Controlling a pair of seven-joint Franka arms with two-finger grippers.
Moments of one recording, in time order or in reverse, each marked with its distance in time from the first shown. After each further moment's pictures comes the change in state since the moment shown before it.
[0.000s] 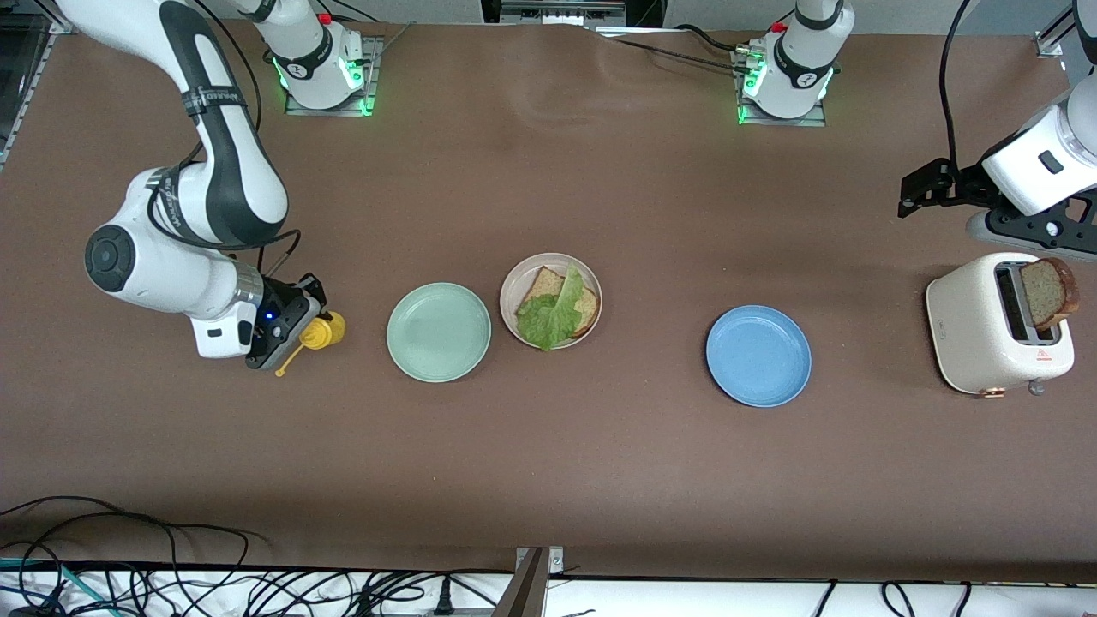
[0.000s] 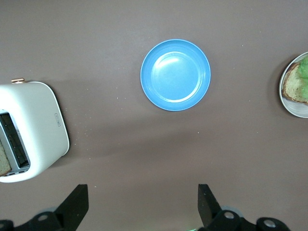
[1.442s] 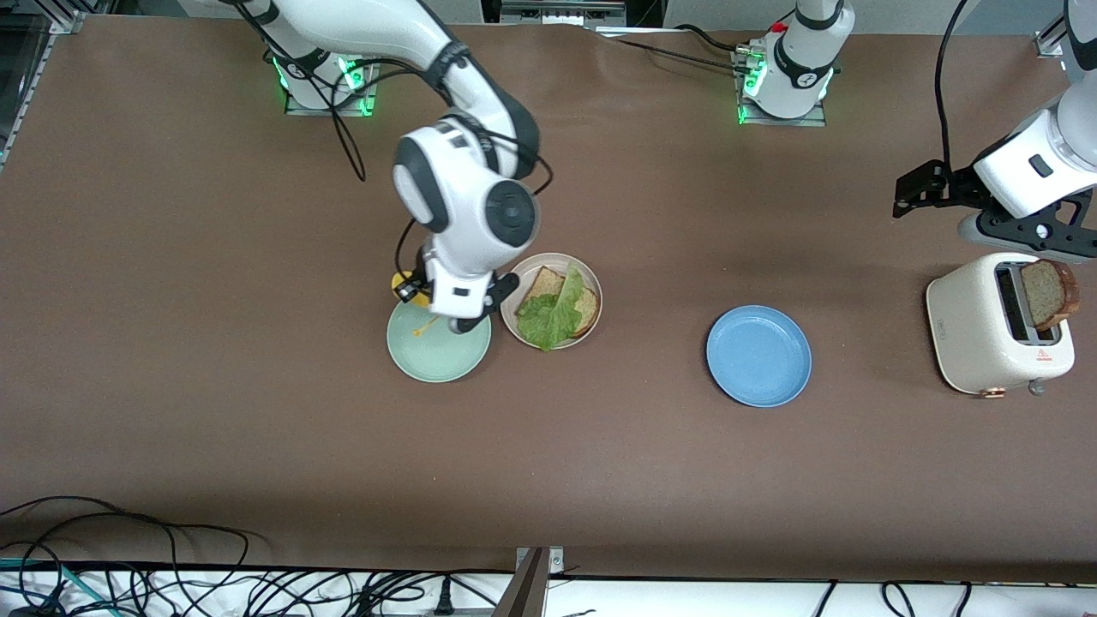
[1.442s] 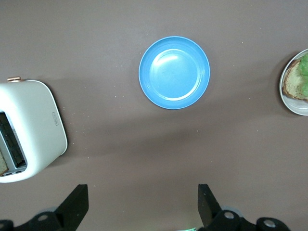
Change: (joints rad) left arm -0.002 -0.001 -0.003 -0.012 0.000 0.003 0.000; right arm 0.484 0.252 -0.037 0.595 -0.621 -0.630 0.751
